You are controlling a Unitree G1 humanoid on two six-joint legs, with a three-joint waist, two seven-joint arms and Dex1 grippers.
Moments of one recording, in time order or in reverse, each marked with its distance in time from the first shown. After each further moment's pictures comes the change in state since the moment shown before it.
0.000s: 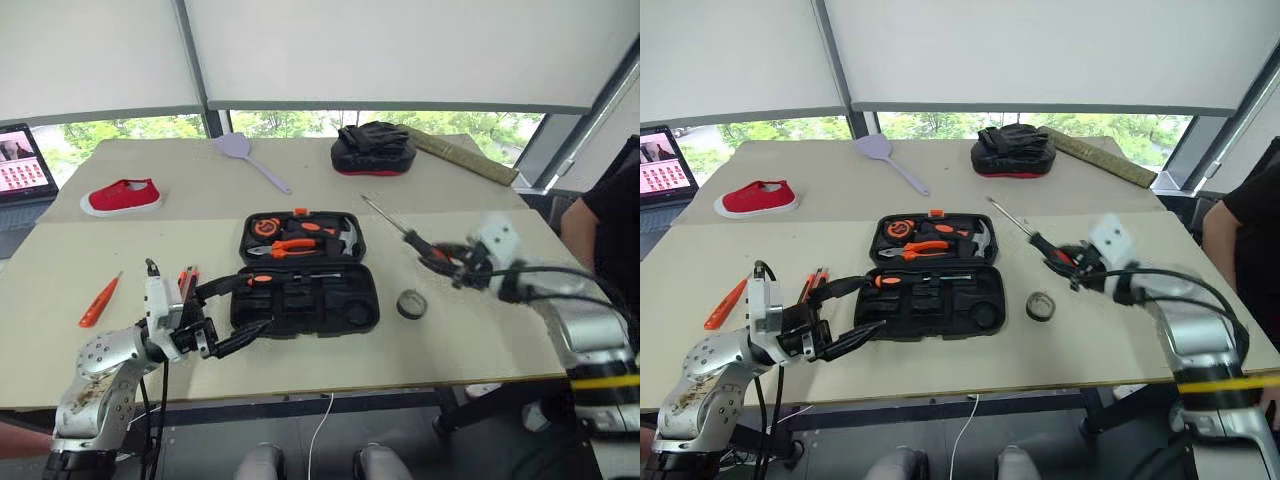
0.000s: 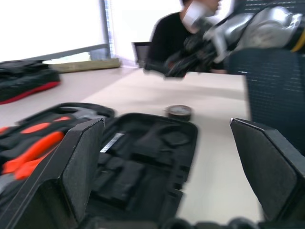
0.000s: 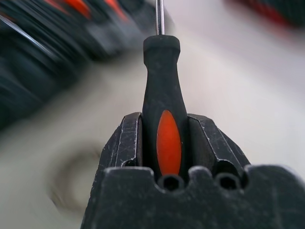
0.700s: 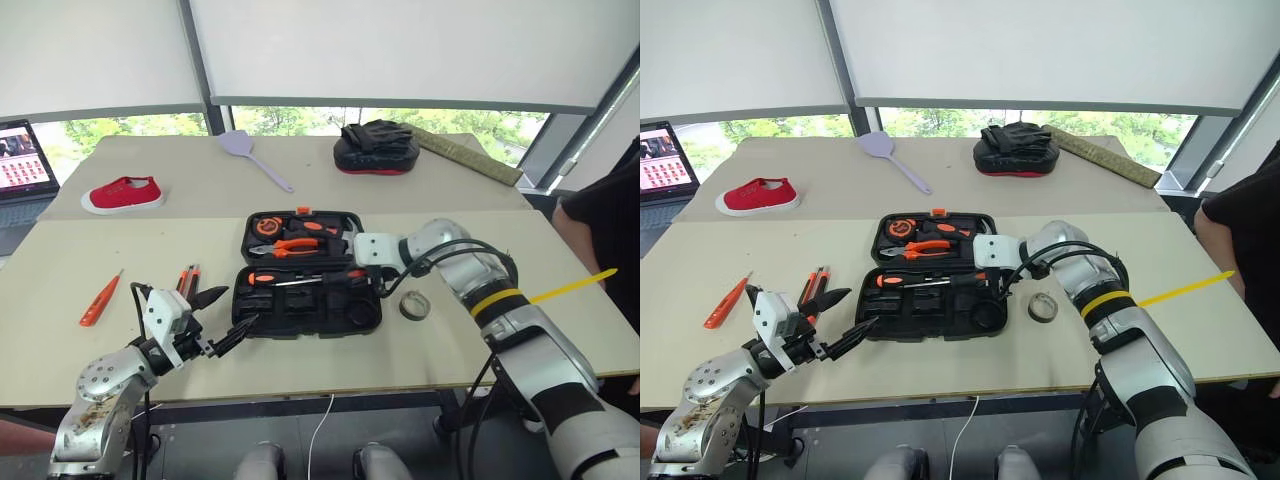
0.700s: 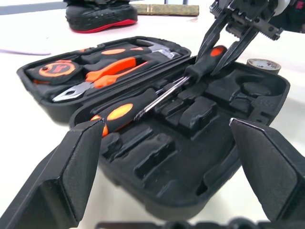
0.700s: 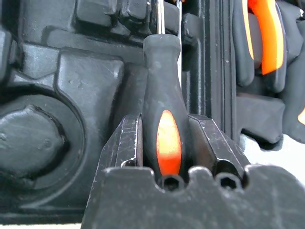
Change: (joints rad) left arm 0.072 -0.016 -0.010 -0.012 0.093 0.035 0.181; right arm -0.350 0.238 0.353 0.558 -0.385 -0.348 0.231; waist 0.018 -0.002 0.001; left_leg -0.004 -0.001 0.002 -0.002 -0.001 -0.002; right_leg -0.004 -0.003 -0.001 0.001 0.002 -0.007
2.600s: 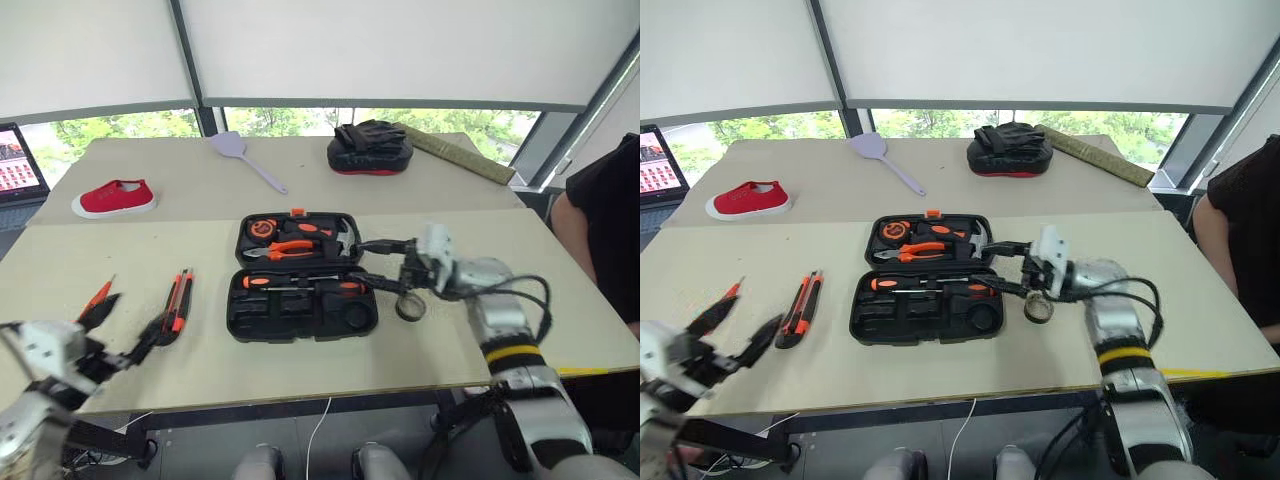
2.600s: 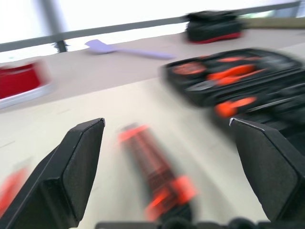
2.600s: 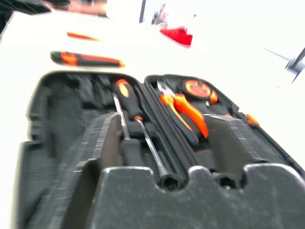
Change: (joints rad) left arm 0.336 -0.041 0.489 0.055 -0.077 -0.127 0.120; right arm 0.498 0.059 -0.492 -0.347 0.537 -0.129 0.123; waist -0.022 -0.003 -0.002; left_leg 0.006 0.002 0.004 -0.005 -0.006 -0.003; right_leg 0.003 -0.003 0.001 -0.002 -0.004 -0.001
